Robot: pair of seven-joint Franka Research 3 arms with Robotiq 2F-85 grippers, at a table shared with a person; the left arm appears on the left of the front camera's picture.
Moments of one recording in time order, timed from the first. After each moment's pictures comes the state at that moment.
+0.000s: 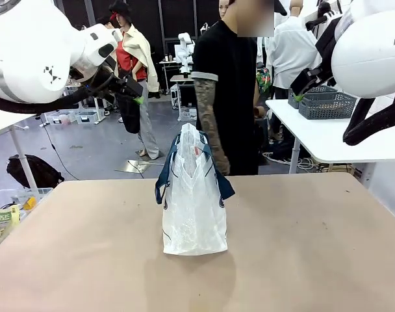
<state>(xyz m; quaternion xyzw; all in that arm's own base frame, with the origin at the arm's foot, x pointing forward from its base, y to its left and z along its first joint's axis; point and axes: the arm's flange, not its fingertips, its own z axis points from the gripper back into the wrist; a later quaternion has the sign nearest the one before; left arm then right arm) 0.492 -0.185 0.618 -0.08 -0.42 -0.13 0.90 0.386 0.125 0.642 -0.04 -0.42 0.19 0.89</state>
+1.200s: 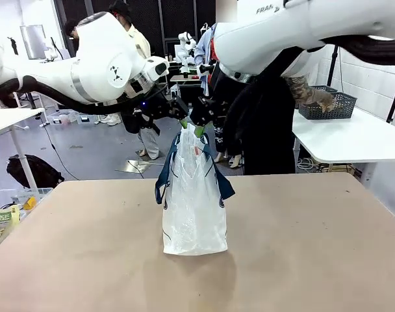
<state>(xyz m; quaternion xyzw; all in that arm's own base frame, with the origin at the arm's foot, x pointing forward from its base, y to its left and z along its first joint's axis) 0.559 -0.286 0.557 -0.16 -0.23 -0.08 0.96 0.462 0.319 0.582 0.13 -0.19 0.26 0.94</state>
